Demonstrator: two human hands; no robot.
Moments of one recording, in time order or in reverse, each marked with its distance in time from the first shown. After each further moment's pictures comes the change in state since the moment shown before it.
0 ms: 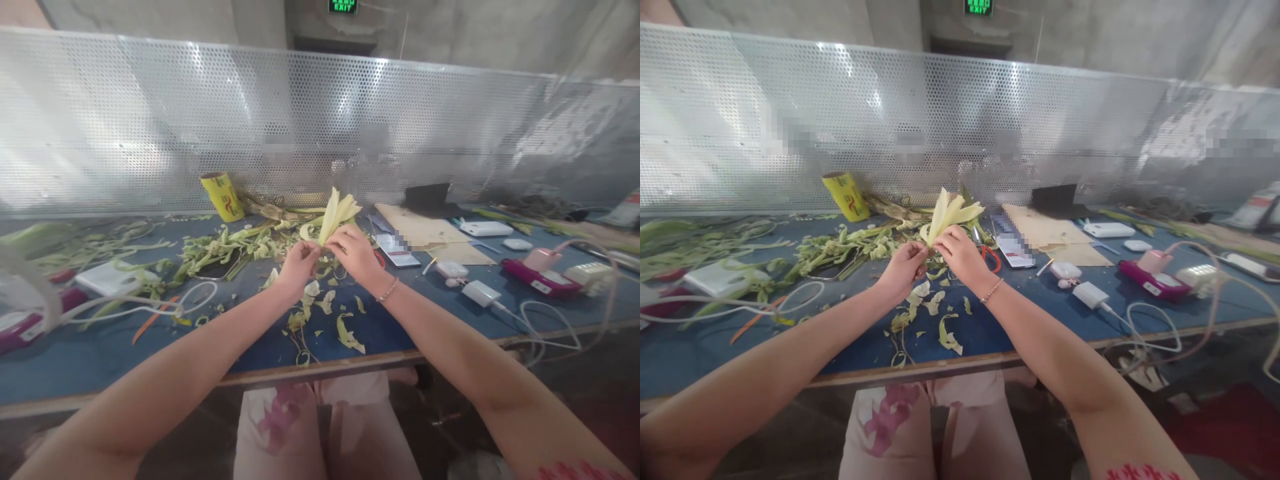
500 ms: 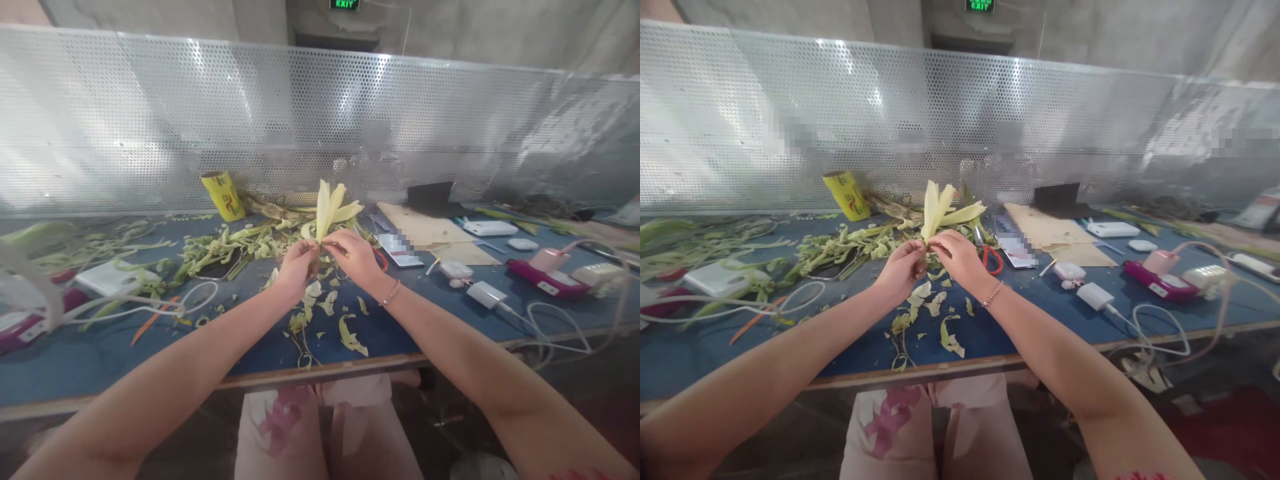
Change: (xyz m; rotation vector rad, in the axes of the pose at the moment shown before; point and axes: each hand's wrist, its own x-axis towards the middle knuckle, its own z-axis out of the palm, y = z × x) left_hand -0.006 0.009 0.000 -0.170 -0.007 -0.040; right_hand -0.002 -0.006 0.005 0.139 0.026 0.046
